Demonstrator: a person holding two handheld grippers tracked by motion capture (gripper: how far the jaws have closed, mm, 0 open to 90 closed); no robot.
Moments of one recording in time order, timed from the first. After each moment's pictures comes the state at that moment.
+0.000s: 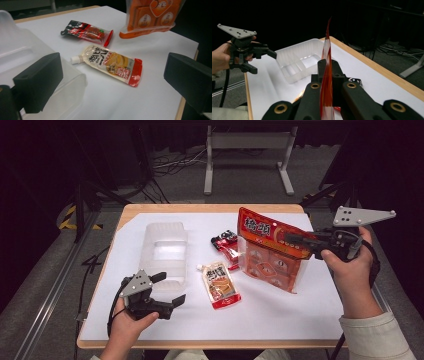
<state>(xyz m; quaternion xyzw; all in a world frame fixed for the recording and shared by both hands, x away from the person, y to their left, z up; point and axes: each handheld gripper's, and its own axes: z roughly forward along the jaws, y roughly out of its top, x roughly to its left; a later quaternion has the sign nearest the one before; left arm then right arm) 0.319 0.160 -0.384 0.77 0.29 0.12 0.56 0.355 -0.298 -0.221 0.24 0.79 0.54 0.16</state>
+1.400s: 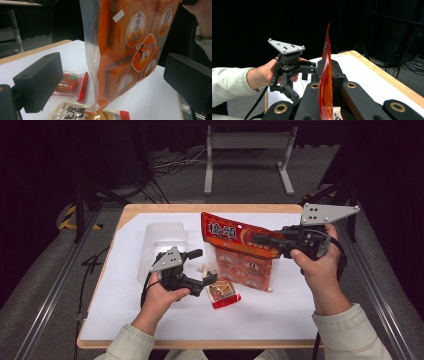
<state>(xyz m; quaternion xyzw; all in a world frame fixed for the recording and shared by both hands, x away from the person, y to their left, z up) 0.379 0.088 -0.376 0.73 0.20 0.08 0.64 0.357 -0.233 -0.214 0.16 0.79 0.58 0.12</state>
